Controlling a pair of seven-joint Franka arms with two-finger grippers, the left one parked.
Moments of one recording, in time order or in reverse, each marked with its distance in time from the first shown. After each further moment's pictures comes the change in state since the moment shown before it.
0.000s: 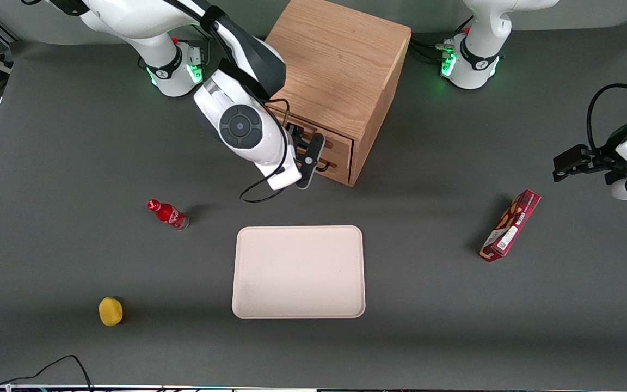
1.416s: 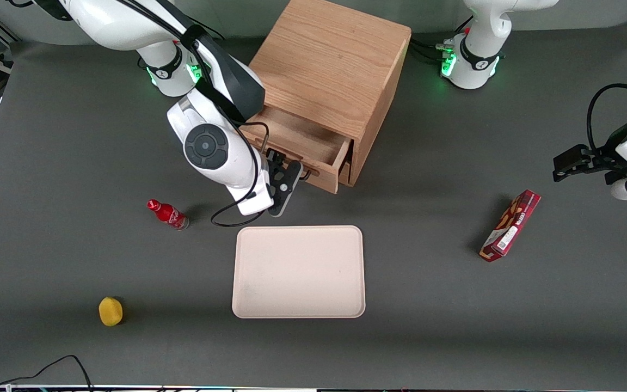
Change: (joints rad) arm -0.062 0.024 -0.029 0.055 -0.057 0.031 -0.008
